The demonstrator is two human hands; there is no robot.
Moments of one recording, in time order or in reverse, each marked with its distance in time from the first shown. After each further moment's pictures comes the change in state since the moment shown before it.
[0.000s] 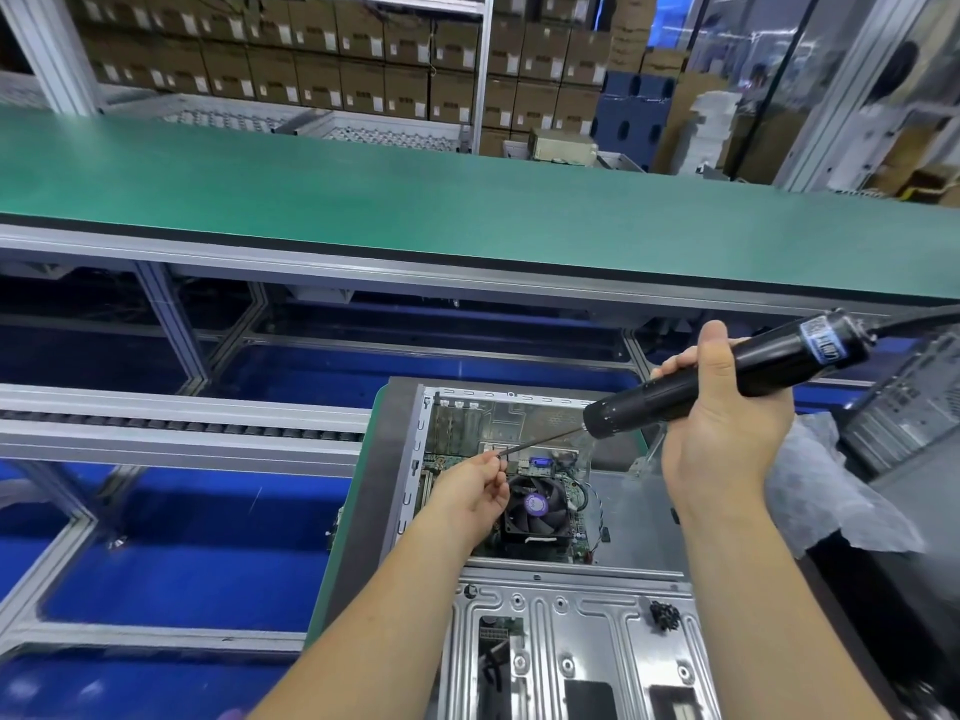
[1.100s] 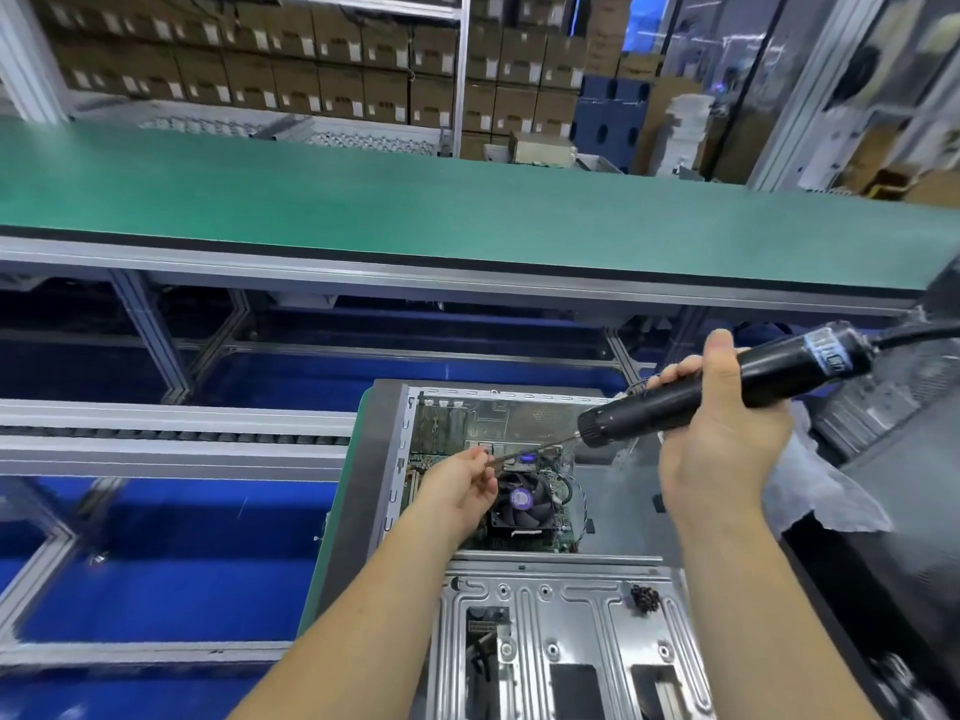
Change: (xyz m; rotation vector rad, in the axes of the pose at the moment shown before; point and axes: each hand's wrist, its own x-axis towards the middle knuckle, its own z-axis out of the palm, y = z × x) left_hand -0.013 0.001 0.005 0.013 -0.035 0.007; right_hand -0.016 -0.023 -0.012 0.021 0.031 0.014
